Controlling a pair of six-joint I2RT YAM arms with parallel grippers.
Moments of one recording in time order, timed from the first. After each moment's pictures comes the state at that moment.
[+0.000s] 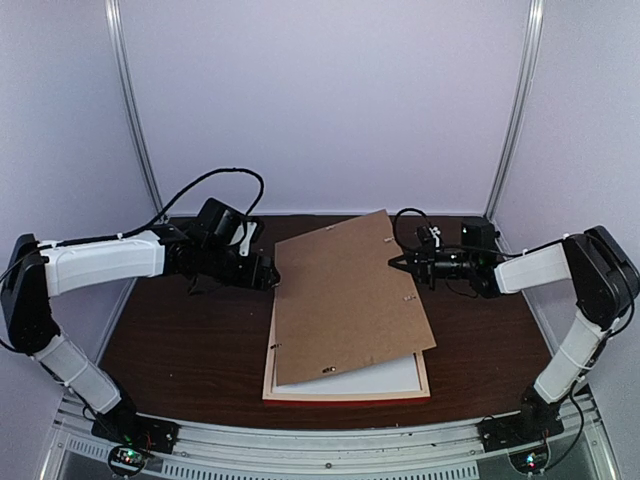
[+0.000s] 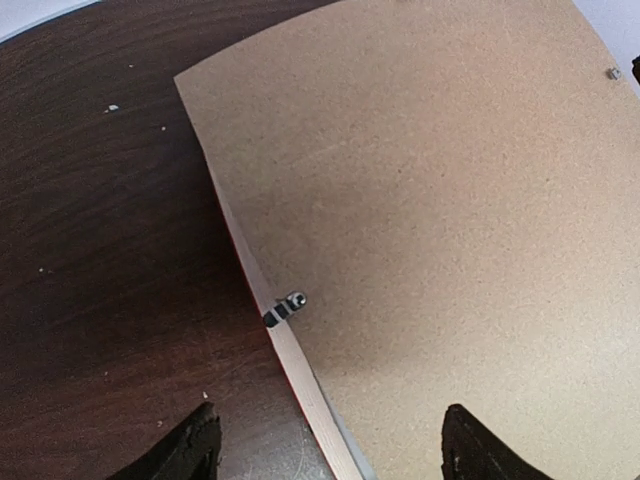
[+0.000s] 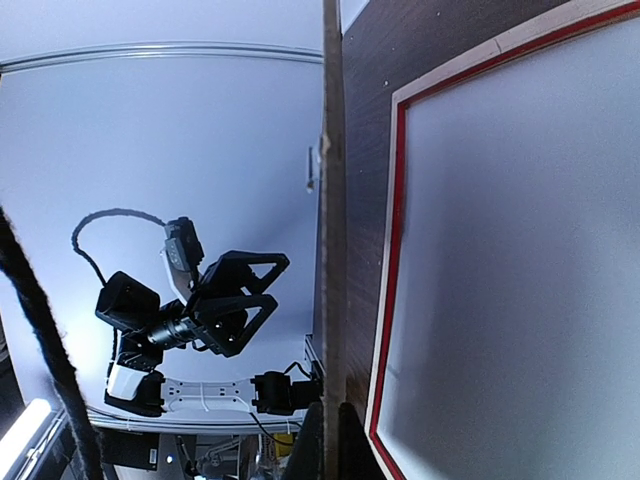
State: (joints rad) left arm -0.68 1.52 1.09 -0.38 0.05 -0.37; right arm 0.31 1.67 0.77 0.58 -0.93 1.19
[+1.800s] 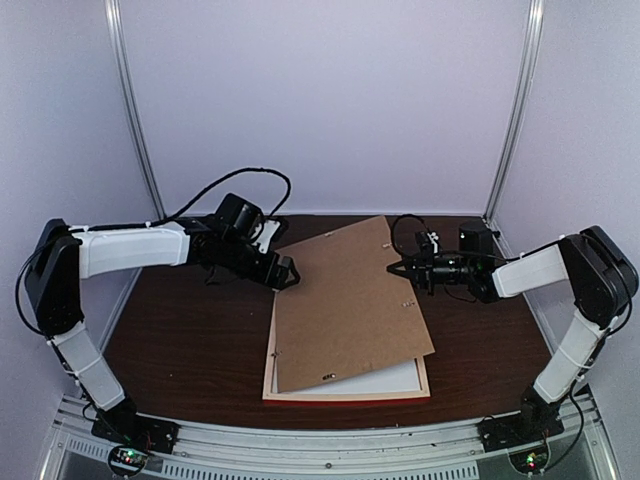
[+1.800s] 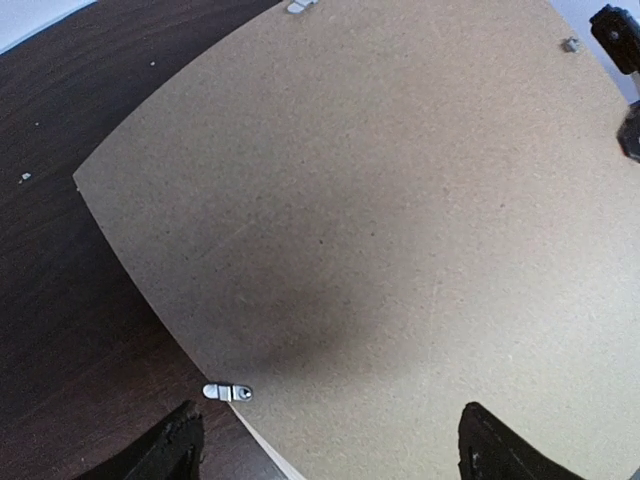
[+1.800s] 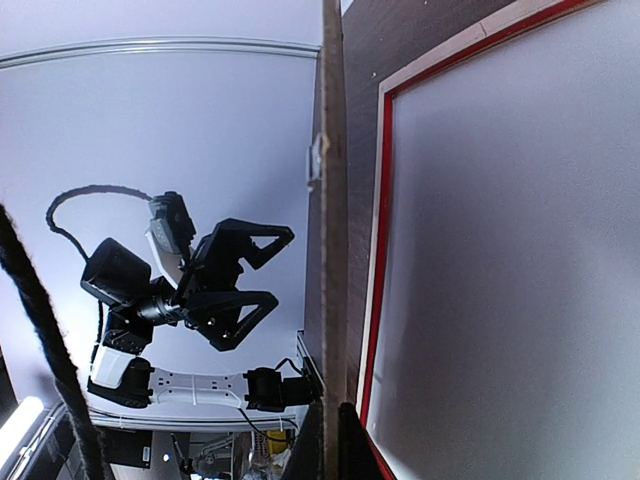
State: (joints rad) left arm -0.67 1.73 1.24 -0.36 0.19 -0.20; right arm 0.33 1.69 0.74 0.62 -0.92 1.18
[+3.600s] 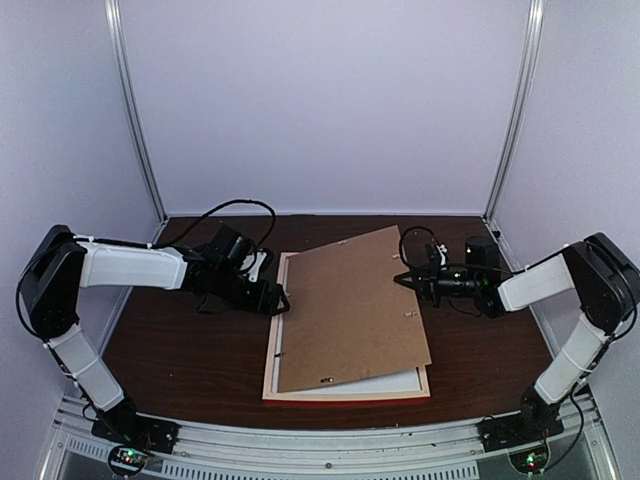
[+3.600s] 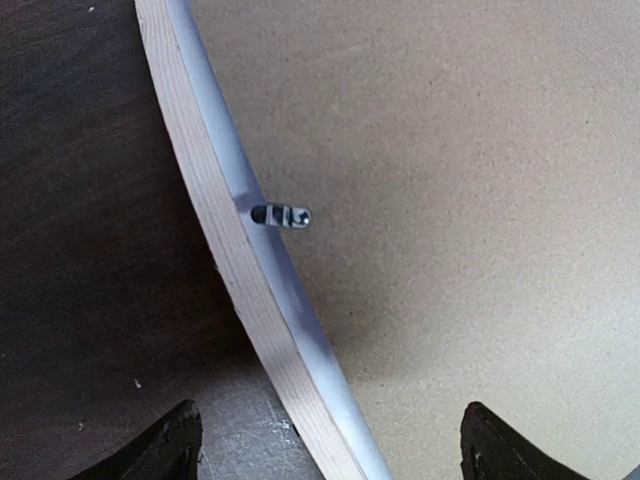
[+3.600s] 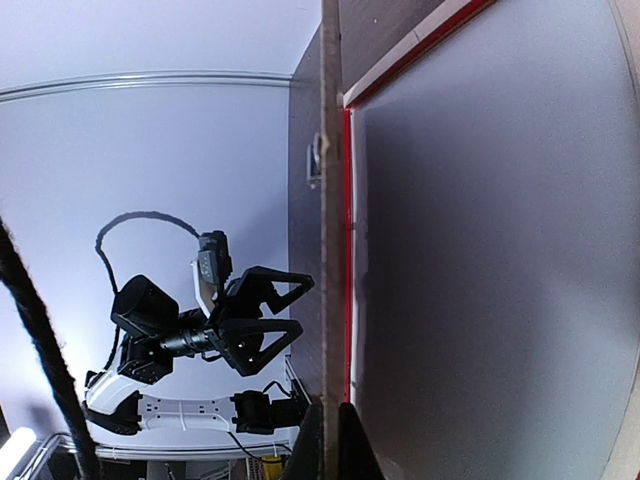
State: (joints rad) left arm -0.67 1.67 1.00 -0.26 0.20 -0.39; right arm 0.33 1.63 0.61 0.67 -0.82 1.20
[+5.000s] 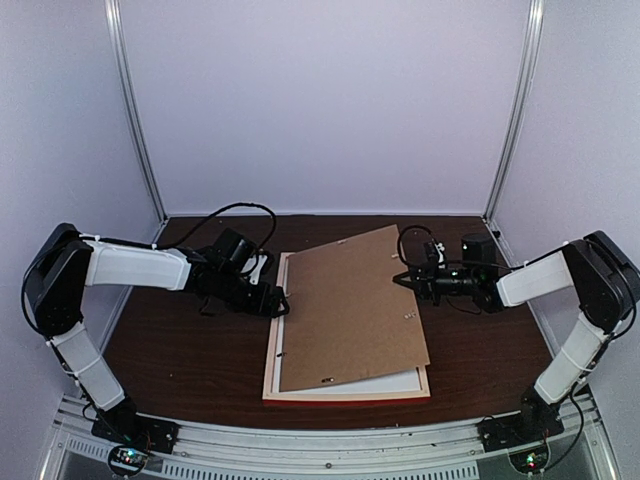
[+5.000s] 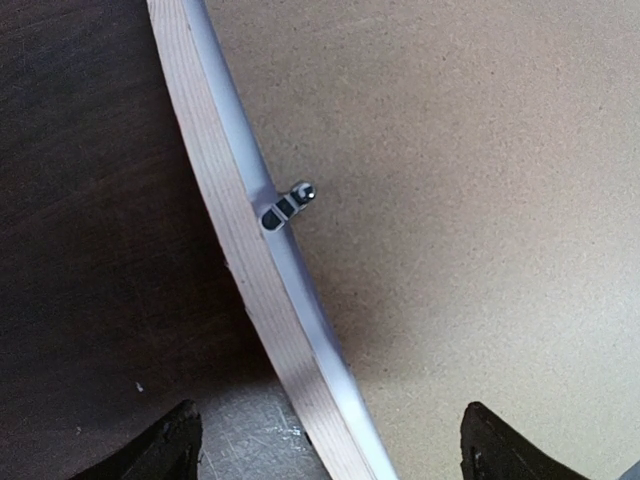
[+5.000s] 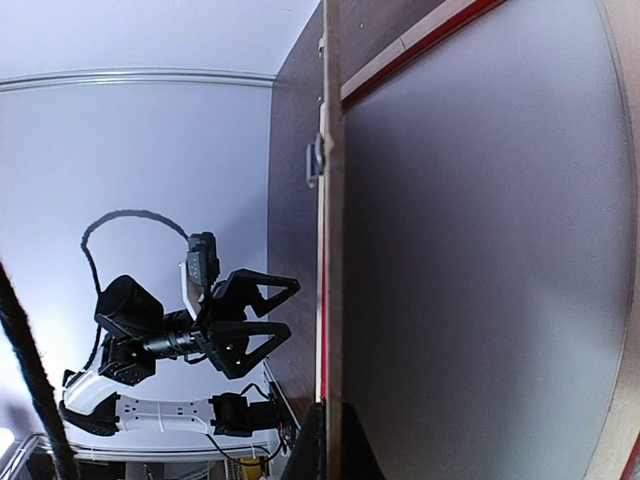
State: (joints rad) left arm -0.67 1.70 1.00 -0.25 0.18 -0.40; right arm 0.33 1.65 0.65 0.58 -0.79 1.11
